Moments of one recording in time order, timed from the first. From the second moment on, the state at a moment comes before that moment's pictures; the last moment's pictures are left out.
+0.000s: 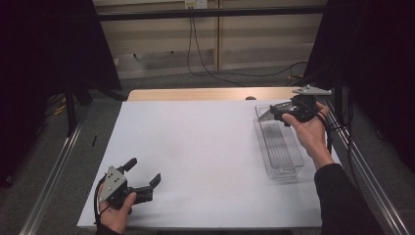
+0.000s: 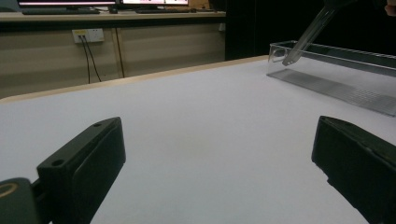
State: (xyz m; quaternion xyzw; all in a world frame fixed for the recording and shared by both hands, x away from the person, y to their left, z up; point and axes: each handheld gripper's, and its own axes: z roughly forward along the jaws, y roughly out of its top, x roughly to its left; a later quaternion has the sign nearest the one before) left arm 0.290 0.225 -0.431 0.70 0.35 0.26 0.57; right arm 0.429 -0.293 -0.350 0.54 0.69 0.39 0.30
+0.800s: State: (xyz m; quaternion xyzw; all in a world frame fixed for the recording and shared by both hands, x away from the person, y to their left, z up) left arm 0.290 0.224 -0.432 0.70 0.35 0.26 0.56; right arm 0.445 -0.281 -0.364 0.60 0.64 0.36 0.32
